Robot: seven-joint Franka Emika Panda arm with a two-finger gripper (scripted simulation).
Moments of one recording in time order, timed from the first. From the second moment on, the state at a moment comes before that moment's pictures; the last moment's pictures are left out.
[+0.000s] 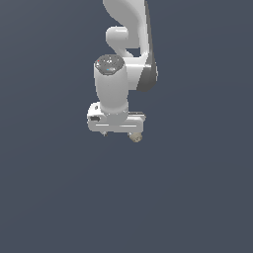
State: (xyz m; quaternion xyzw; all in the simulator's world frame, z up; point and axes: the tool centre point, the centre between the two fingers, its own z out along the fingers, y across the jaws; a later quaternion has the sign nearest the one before) arm 0.005 -0.037 0.179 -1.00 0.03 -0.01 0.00
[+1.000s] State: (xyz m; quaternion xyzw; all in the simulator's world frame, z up) arm 0.001 -0.056 0.175 -1.00 0.02 0.00 -0.01
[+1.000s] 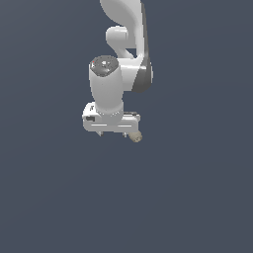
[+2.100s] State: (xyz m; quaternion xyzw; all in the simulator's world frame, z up) arm -0.086 0.042 0.095 -0.98 -0.20 0.00 0.00
